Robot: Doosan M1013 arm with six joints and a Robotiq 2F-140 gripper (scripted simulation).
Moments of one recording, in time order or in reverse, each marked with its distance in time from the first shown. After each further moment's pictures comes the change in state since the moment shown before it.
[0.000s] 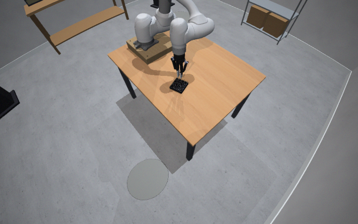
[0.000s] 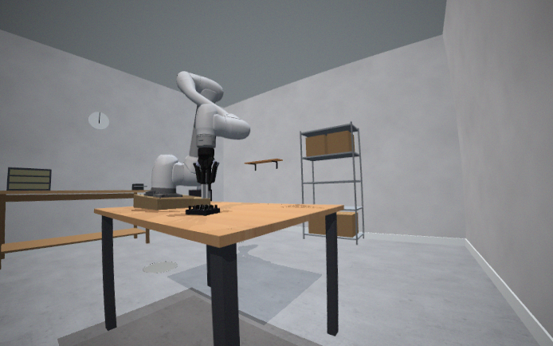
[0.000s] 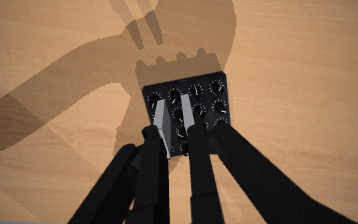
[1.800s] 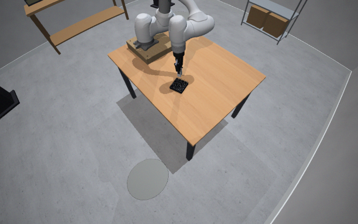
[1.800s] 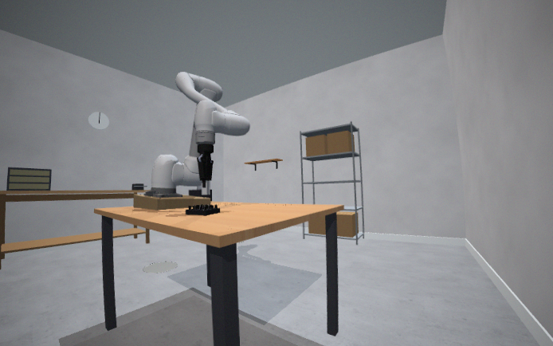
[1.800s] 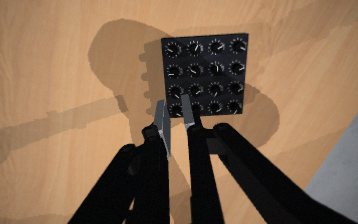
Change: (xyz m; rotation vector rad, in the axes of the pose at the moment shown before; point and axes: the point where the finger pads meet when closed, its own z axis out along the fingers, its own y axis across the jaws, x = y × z) arm -0.001 0.000 -0.017 0.000 0.015 1.437
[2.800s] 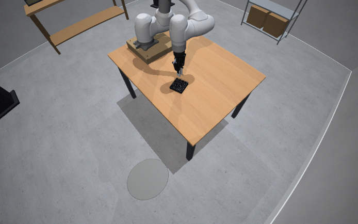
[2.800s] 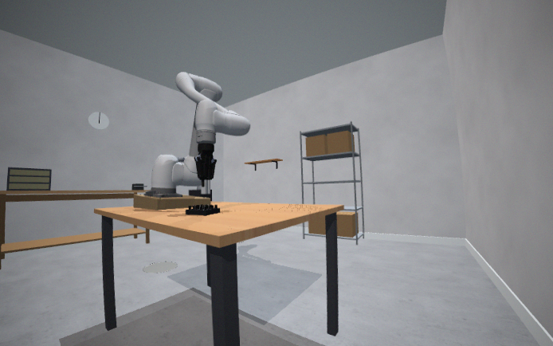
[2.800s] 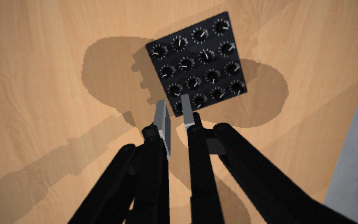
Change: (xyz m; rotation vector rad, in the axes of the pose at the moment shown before) arm 0.000 0.000 -0.003 -0.010 -0.009 0.307
